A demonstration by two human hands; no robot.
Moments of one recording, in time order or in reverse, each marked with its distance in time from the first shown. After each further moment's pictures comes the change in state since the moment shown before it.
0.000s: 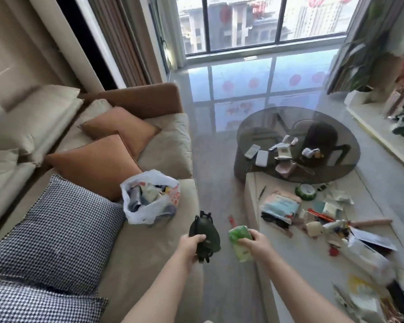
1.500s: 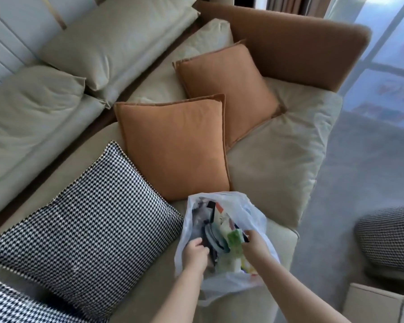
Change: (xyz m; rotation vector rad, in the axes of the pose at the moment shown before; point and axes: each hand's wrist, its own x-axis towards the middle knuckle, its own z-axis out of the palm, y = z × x) left_hand 0.390 0.151 -0.215 -0.159 0.532 -0.292; right_hand 0.440 -0.149 0.368 -0.861 -0.432 0.068
